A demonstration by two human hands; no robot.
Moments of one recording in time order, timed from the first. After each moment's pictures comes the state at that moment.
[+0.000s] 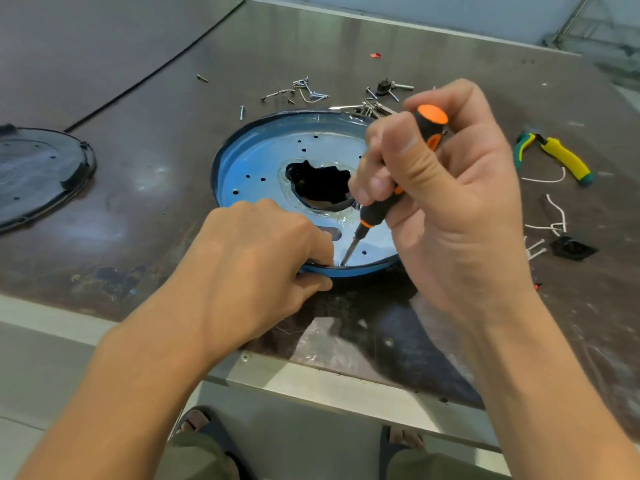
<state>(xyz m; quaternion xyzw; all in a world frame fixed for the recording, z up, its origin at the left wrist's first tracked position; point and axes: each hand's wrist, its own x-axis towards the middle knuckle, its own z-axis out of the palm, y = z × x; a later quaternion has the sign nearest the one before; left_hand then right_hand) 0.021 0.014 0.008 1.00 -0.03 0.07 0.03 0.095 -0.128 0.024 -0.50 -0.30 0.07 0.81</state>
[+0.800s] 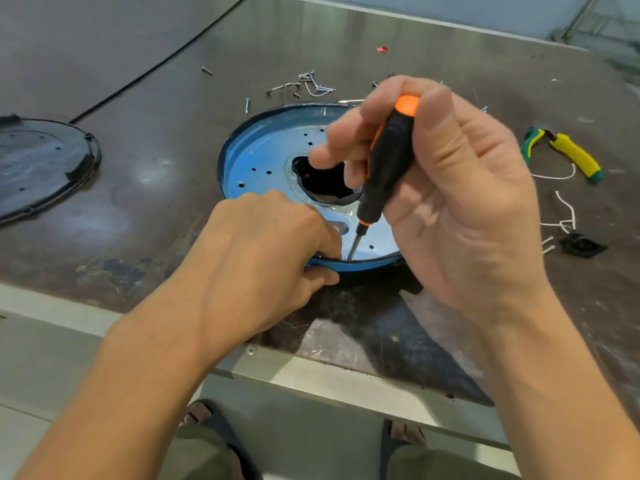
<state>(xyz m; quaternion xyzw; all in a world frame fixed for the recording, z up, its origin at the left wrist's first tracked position) 0.020 0.013 0.008 1.00 -0.03 0.08 0.03 0.092 -0.129 0.023 -0.49 -0.35 0.14 0.79</state>
